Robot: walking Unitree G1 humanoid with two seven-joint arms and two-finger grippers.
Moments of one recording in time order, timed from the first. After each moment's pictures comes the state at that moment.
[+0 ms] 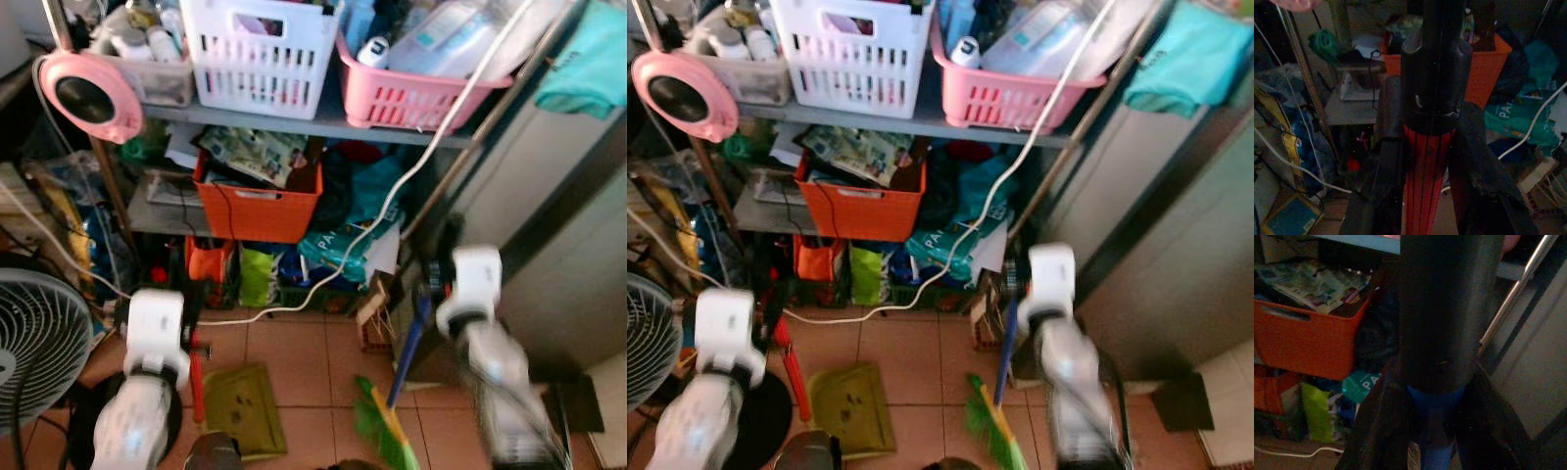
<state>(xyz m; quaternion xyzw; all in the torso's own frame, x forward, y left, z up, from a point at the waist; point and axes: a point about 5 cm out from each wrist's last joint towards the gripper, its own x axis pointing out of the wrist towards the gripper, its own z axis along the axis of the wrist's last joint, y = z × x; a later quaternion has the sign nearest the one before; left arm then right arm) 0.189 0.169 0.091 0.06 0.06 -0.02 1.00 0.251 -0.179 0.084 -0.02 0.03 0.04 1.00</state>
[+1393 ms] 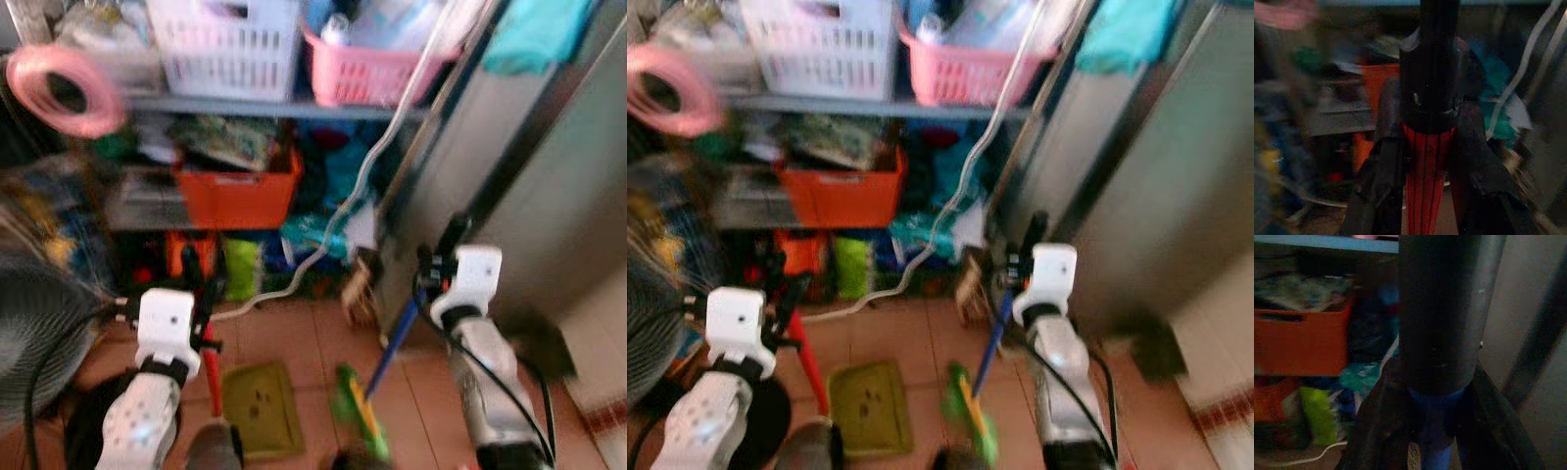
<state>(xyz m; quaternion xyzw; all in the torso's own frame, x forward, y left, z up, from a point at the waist) 0.205 0.159 0.103 0.05 0.03 -0.05 1.00 0.275 -0.177 0.090 0.02 0.02 0.01 1.00</state>
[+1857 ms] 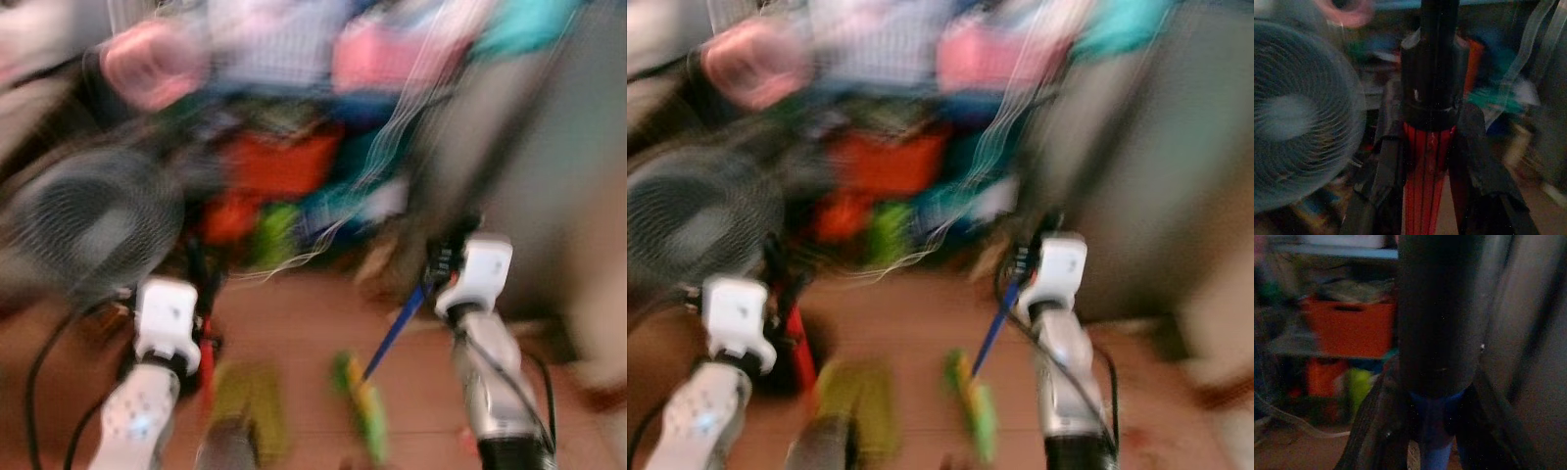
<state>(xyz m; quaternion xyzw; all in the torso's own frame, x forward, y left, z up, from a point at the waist) 0.202 0.164 0.104 0.06 0.03 -0.04 1.00 0.278 -0.175 0.092 0.02 0.02 0.01 1.00</state>
